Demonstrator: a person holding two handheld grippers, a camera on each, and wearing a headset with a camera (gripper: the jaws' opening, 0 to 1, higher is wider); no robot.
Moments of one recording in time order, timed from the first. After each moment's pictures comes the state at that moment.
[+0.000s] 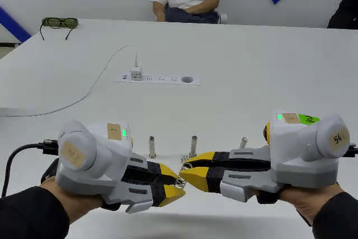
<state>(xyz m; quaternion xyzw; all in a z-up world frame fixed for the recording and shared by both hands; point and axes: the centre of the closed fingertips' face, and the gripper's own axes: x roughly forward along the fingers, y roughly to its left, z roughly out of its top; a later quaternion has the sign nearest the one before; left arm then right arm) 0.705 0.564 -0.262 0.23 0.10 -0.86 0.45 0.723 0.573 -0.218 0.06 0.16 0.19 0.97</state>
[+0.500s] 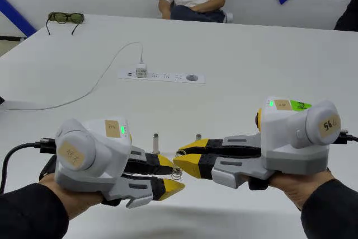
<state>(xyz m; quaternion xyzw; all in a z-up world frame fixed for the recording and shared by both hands) 0.720 0.566 -0.259 0.23 0.08 -0.84 0.49 0.744 0.572 -0.207 0.03 0.16 0.19 0.97</state>
